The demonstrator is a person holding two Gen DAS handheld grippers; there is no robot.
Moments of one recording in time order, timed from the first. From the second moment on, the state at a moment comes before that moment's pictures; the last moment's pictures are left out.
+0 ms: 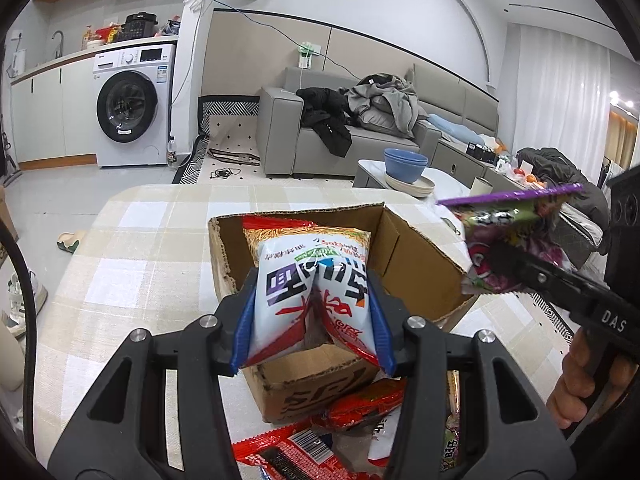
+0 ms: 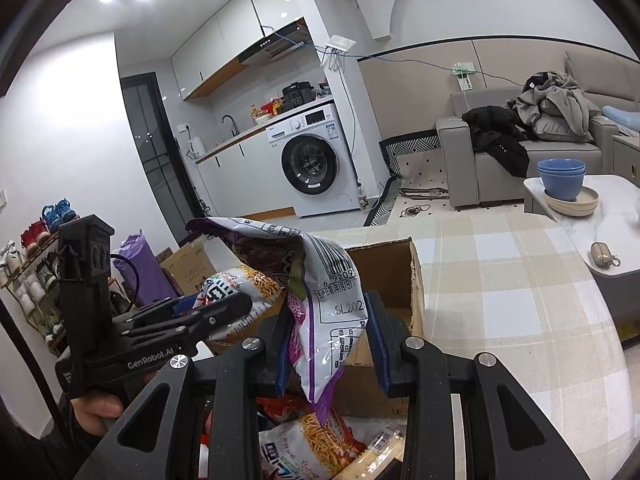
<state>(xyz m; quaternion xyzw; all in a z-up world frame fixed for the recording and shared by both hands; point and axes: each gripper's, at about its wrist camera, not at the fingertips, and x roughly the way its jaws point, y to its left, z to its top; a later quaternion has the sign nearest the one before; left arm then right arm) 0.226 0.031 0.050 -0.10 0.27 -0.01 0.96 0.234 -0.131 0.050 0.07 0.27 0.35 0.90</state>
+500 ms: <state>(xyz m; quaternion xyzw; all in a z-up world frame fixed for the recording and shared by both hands) 0.261 0.018 0.018 -0.06 0.30 -0.01 0.95 0.260 -0.112 0.019 0.05 0.33 0.34 0.88</state>
